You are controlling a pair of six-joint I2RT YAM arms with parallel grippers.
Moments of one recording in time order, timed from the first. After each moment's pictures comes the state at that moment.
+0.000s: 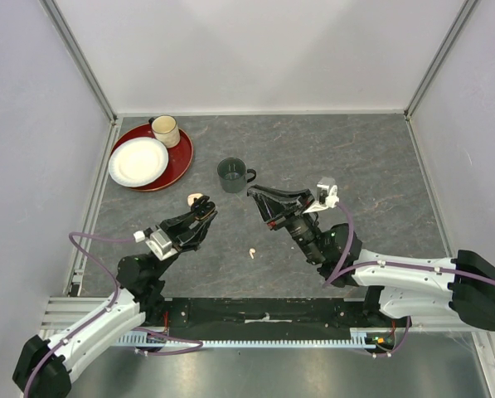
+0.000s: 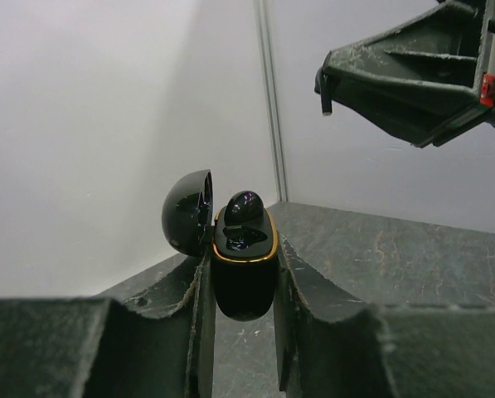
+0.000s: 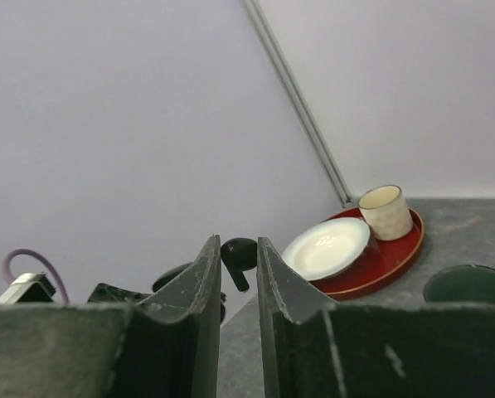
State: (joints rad) left arm -0.65 0.47 0.04 1.01 0.20 0.05; right arm 1.16 1.13 0.55 1.10 0.44 0.35
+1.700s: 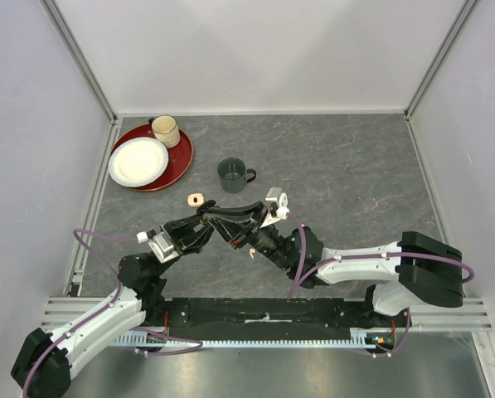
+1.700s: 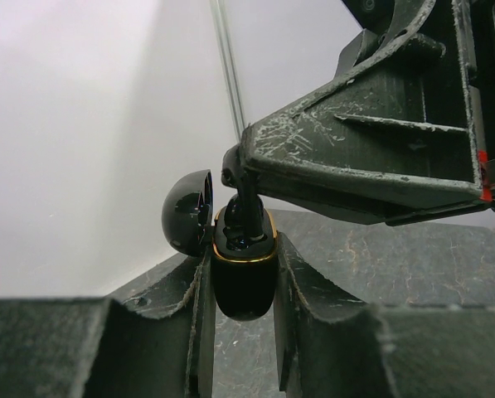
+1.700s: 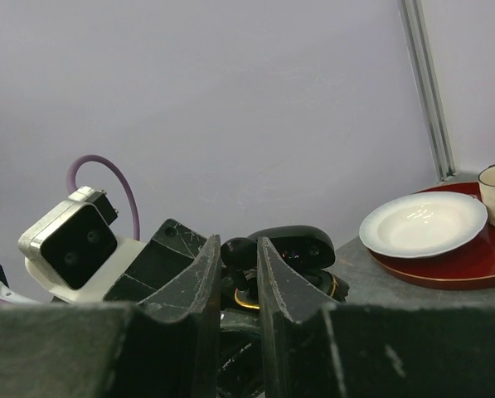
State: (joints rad) left arm -0.65 0.55 0.04 1.11 0.30 0.03; right arm 1.27 1.46 0.70 1.27 0.23 0.32
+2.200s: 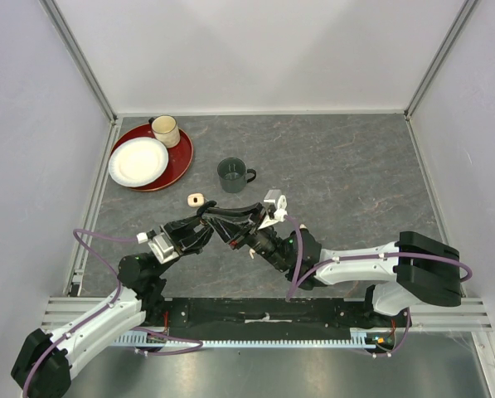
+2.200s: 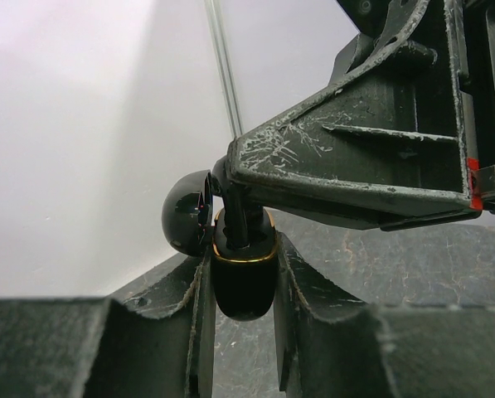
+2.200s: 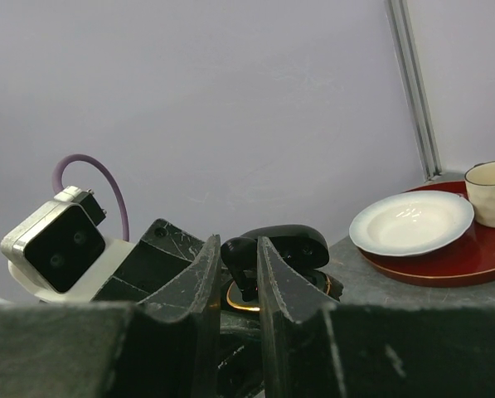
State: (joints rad) left arm -0.65 0.54 0.04 1.11 0.32 0.03; right arm 1.29 1.47 0.70 1.28 0.27 0.29
